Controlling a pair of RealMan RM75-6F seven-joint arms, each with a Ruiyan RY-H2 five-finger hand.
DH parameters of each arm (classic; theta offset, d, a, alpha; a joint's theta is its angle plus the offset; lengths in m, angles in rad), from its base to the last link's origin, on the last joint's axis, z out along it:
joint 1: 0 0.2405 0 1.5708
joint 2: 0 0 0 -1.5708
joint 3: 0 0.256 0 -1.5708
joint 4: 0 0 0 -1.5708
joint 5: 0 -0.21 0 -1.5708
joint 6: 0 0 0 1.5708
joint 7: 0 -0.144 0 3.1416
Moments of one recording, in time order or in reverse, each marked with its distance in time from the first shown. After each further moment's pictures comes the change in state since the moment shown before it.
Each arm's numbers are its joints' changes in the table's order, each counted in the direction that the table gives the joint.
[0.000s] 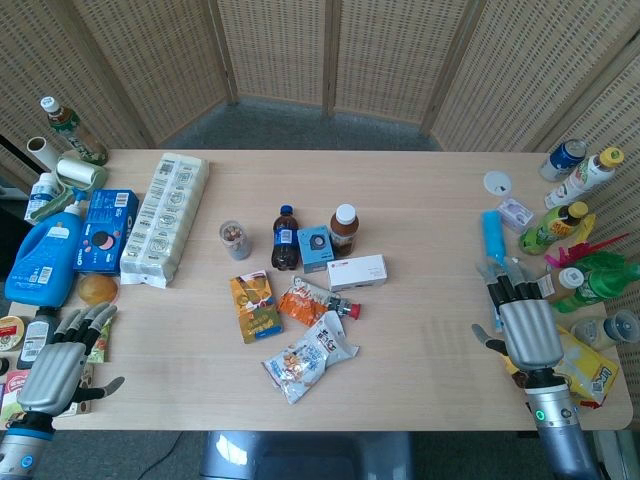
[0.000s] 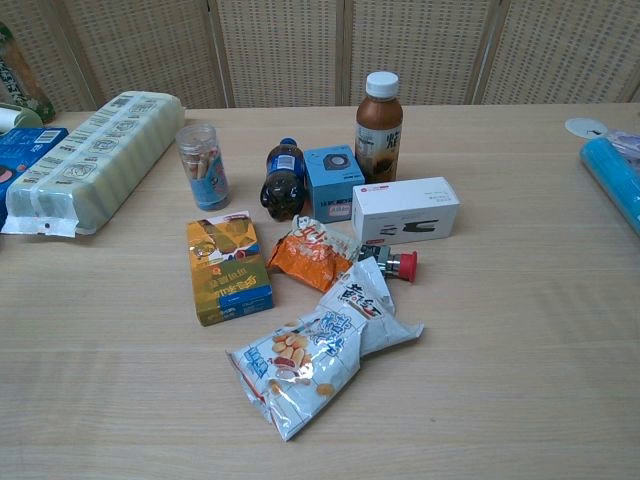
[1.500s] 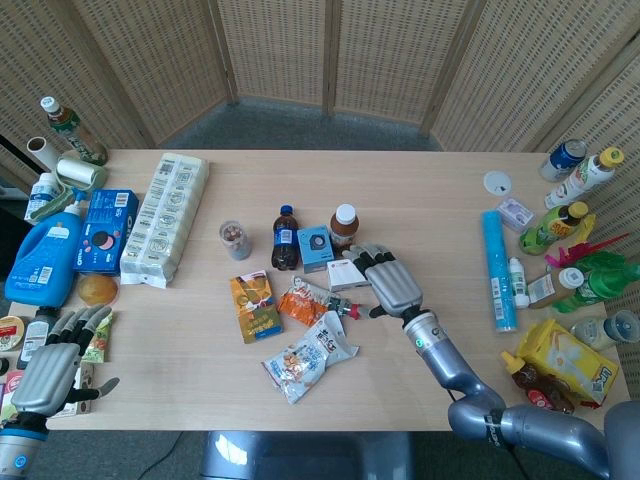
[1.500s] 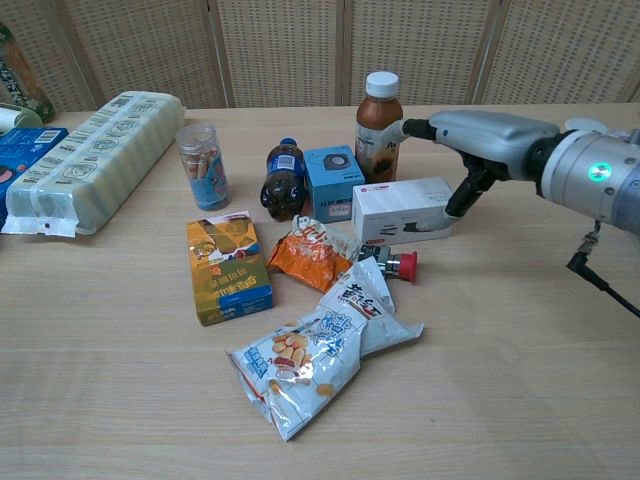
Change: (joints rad) left arm 0.005 -0.011 0.005 0.037 0.000 0.006 0.055; right arm 0.449 0.310 0.183 0.202 -0.331 0.617 0.018
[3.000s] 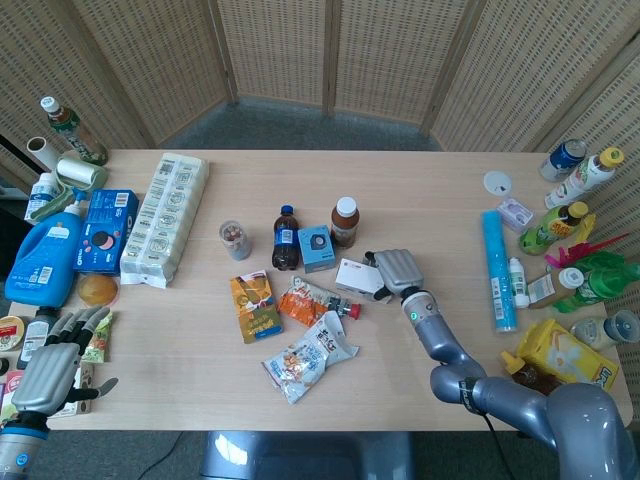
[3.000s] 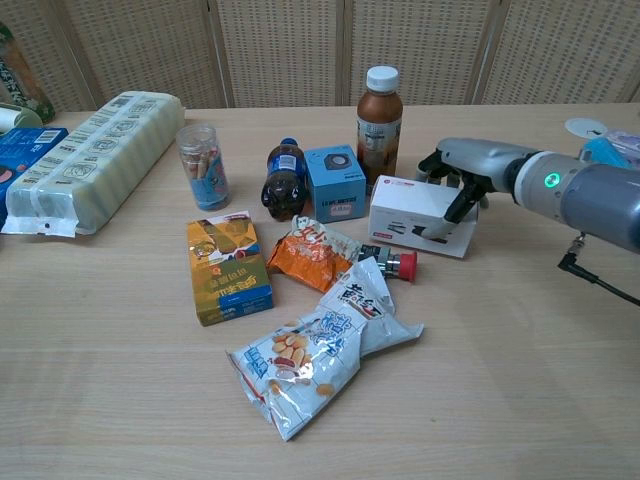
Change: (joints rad) left arm -0.004 0.009 -0.006 -0.003 0.035 0.020 -0.028; right arm 0.112 0.145 -0.023 0.379 -0.140 0.114 -0.147
